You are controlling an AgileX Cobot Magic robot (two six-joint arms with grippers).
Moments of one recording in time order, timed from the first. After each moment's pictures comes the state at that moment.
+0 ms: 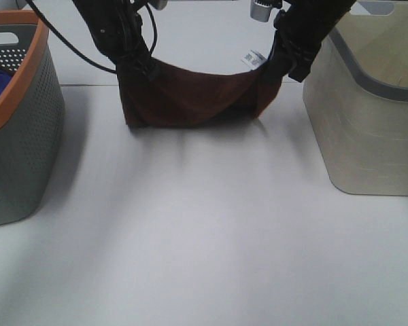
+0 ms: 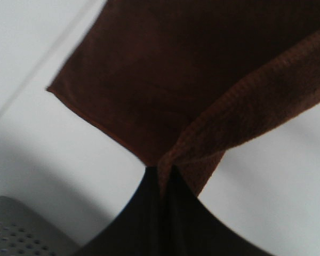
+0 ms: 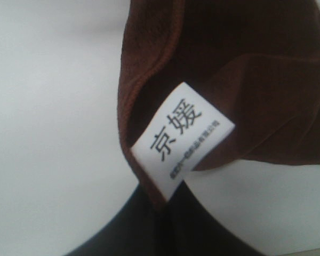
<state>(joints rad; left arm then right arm) -0.44 2.23 -1.97 0.08 0.92 0.40 0.21 2.15 -1.87 0.41 0.98 -1.25</state>
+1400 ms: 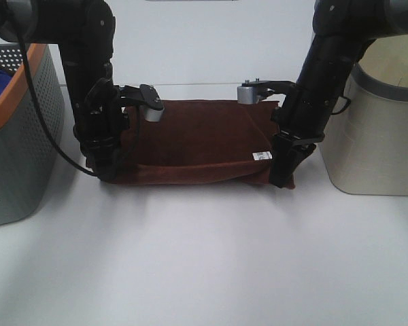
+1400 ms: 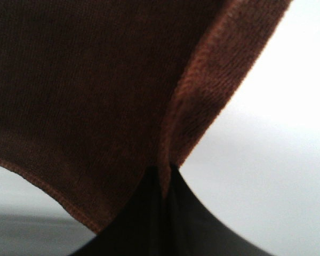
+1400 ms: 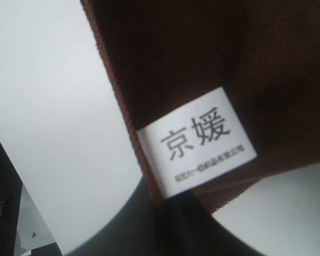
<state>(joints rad) -0.43 2.24 -1.71 -0.05 1.21 0.85 0.27 2.16 -1.51 0.41 1.08 -0.84</state>
